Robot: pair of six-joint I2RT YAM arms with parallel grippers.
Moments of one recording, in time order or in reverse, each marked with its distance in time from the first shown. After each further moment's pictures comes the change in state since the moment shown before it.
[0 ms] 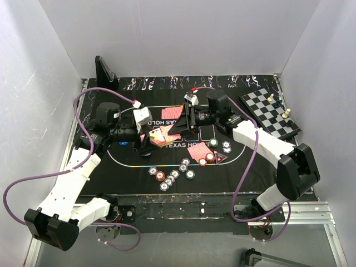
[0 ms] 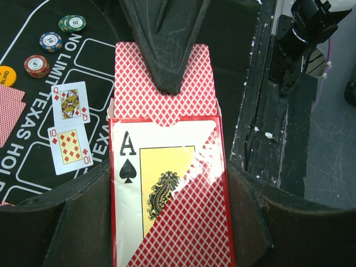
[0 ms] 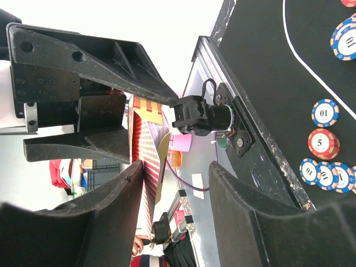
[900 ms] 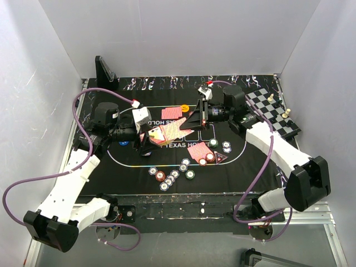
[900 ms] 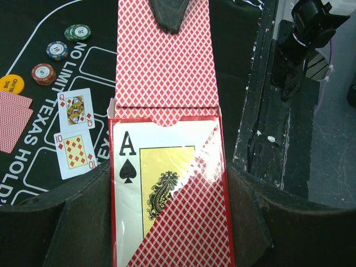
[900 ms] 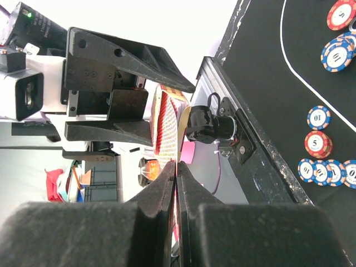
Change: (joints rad) left arm 0.000 -0.013 0.000 0.021 0.002 -0.007; right arm -0.102 -0.130 -0.023 -0.042 -0.014 0.005
